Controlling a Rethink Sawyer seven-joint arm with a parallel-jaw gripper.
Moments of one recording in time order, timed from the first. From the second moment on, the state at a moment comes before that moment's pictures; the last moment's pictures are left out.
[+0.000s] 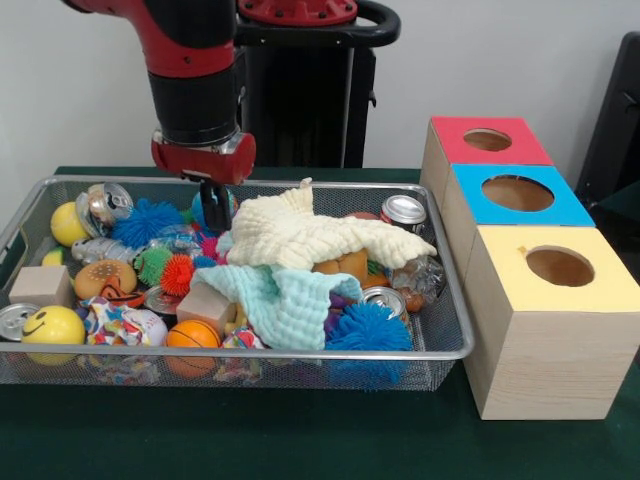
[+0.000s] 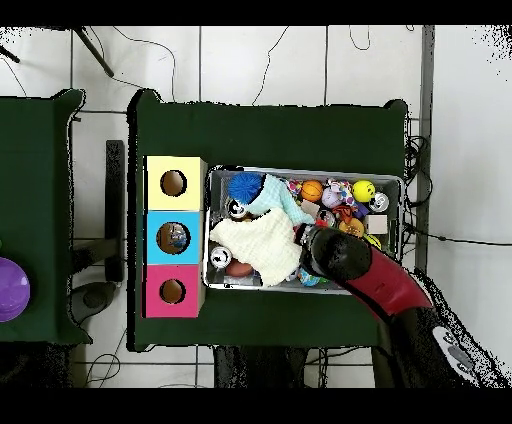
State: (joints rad) arm -0.53 -0.61 0.01 1.84 0.13 0.37 1.51
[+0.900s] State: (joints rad) arm -0.55 -0.61 0.01 1.84 0.12 0.37 1.51
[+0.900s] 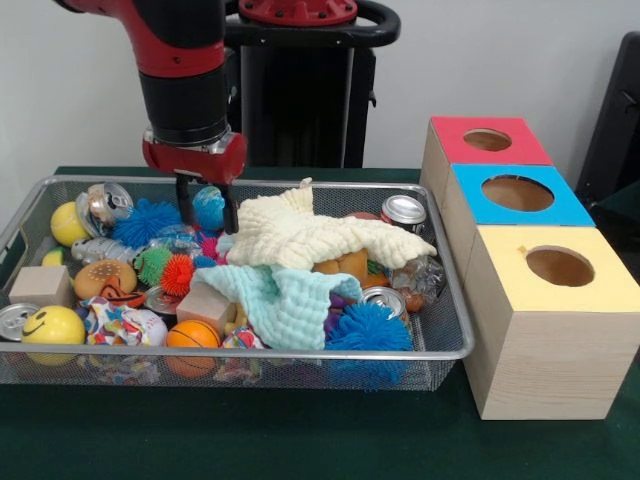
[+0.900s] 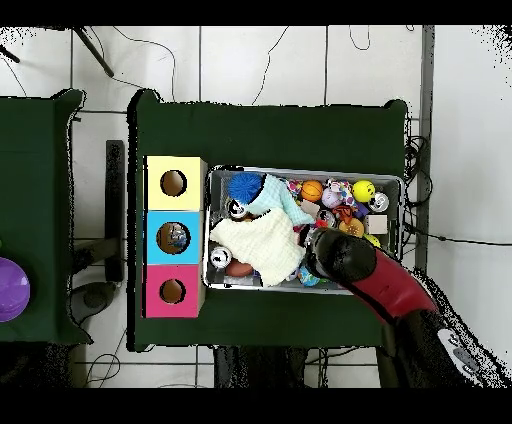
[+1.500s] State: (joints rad) arm -0.62 -0.61 0.05 1.85 0.08 0.37 1.51
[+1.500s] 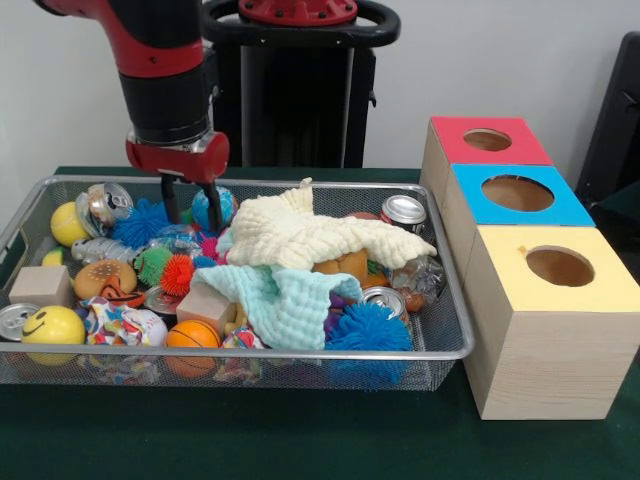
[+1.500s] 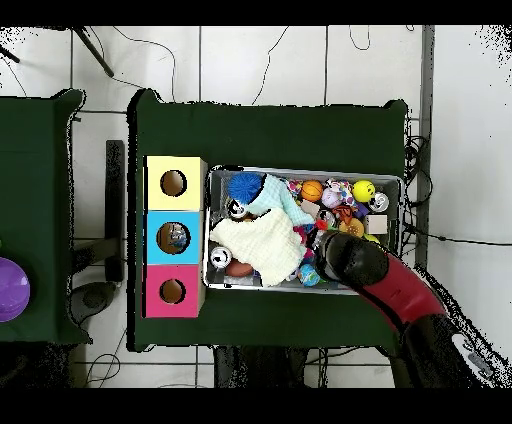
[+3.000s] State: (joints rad) arm -0.56 -0.56 0.04 1.89 -0.02 0.29 1.51
